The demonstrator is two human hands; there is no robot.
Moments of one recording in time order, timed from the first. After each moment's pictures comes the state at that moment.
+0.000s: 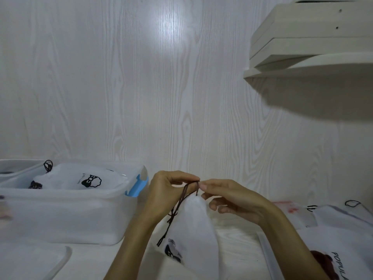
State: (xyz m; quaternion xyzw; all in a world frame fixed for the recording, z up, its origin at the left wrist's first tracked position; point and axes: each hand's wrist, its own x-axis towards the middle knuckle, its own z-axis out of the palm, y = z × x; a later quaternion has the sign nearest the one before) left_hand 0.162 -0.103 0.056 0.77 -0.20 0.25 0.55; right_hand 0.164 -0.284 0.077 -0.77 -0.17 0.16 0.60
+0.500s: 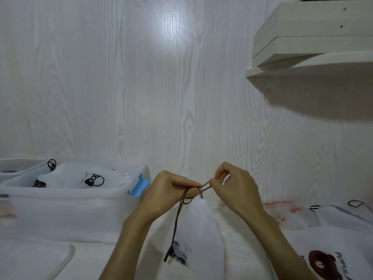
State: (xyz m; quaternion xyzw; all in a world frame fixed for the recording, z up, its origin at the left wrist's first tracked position) left_hand 0.161 -0.093 0.058 0.78 -0.23 0.14 0.57; right_hand 0.169 -0.271 0.067 -0.88 -0.10 -0.29 0.35
